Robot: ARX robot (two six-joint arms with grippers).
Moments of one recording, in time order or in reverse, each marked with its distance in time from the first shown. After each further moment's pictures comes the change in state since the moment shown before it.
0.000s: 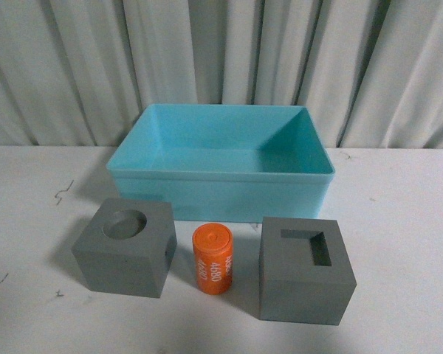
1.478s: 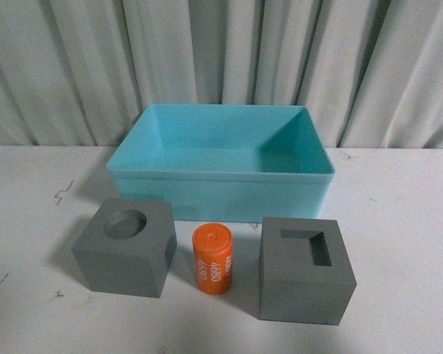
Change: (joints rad) left arm 0.000 0.000 0.000 0.000 0.000 -0.001; right arm 0.000 0.000 0.000 0.000 0.000 0.002
